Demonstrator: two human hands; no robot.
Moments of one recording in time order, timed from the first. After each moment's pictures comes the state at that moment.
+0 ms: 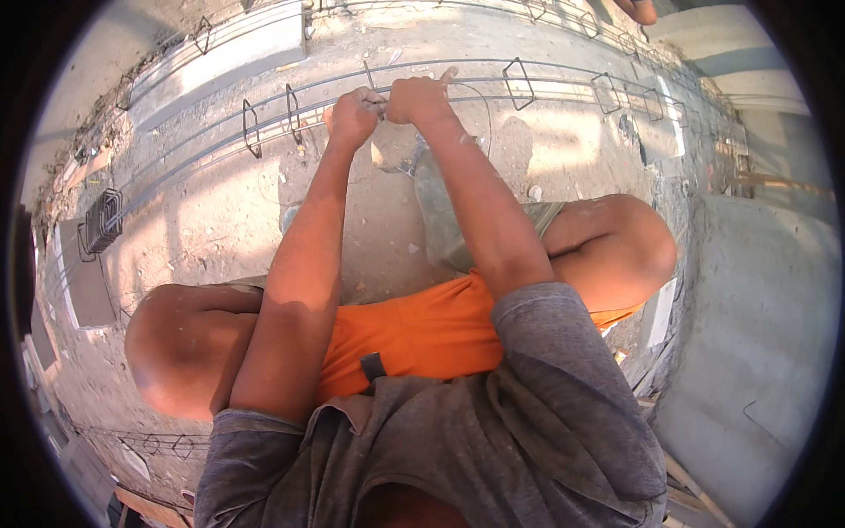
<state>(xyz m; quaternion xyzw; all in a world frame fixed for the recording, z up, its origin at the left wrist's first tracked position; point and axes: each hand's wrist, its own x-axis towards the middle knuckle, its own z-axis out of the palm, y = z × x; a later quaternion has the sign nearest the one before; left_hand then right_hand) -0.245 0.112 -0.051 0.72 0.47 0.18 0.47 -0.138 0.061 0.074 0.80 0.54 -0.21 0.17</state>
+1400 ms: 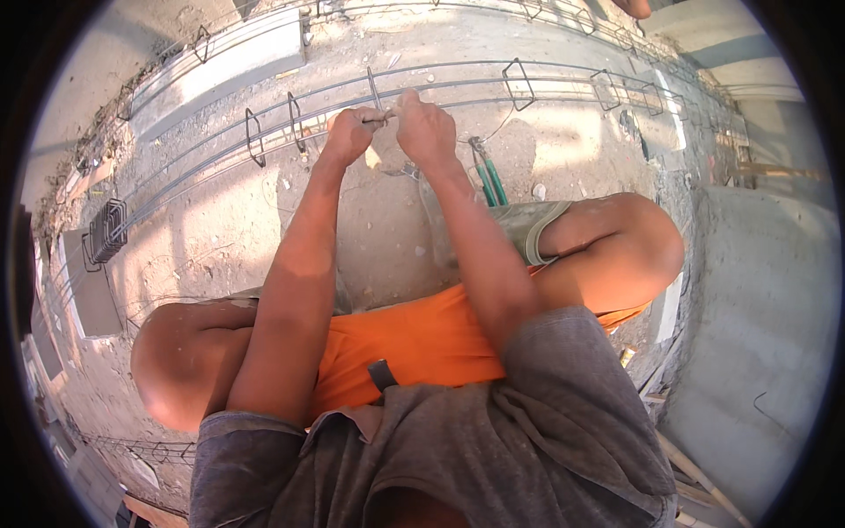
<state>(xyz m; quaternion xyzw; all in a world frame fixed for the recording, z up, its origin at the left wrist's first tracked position) -0.267 0.106 -0.038 0.79 0.34 0.15 0.49 -0.156 -0.001 0.043 0.86 0.47 -0.09 -0.19</state>
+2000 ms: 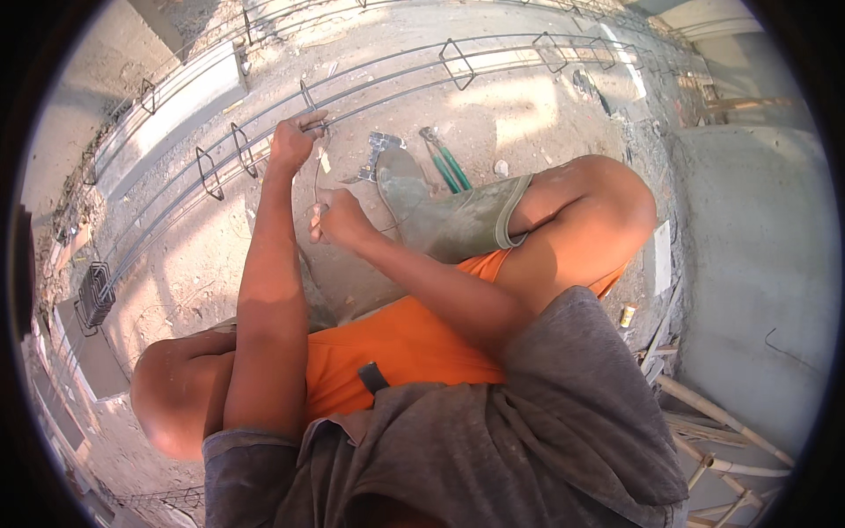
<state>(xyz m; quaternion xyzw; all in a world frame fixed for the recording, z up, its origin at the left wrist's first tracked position) -0.265 0.120 -0.022 0.74 0.40 0.12 0.53 -0.256 -0.062 0.034 0.67 0.17 -0.55 -0.47</state>
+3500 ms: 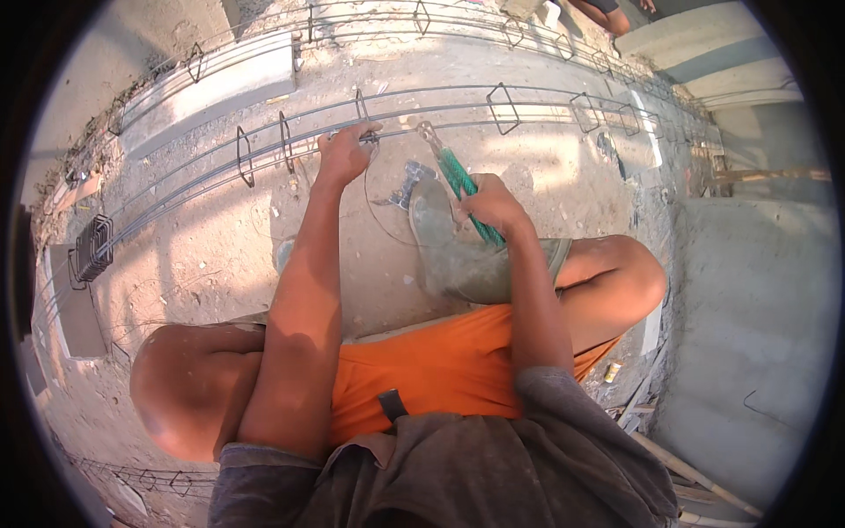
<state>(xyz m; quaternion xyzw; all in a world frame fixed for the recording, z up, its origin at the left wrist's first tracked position) -0.263 0.105 -0.017 0.84 0.37 0.15 0.38 -0.091 -0.110 0.073 0.83 0.32 -0.40 -0.22</state>
